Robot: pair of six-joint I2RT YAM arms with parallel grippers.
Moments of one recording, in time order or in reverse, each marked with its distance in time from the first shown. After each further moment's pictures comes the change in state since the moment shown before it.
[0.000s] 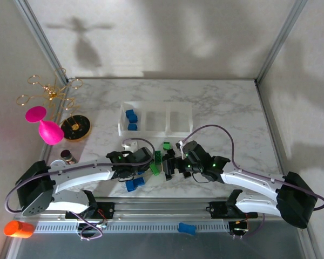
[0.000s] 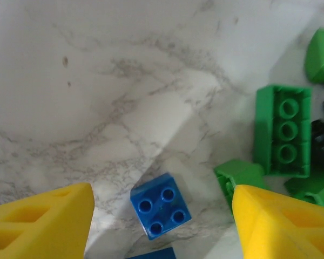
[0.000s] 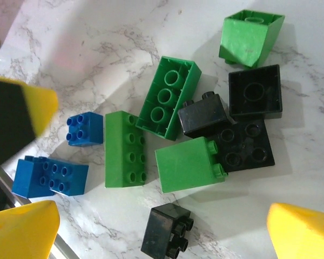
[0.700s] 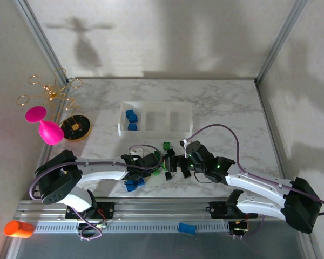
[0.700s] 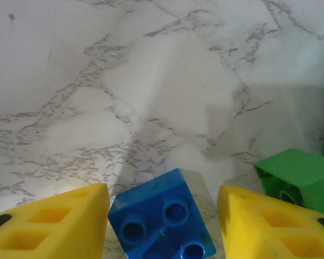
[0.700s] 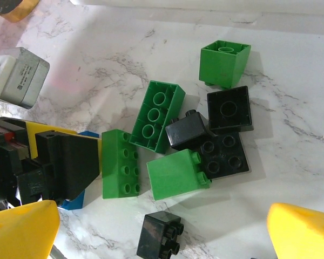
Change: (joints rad) left arm -0.022 0.205 -0.035 0.126 0.037 -0.043; right arm 0.002 -0.072 0.000 -0.038 0.079 0.026
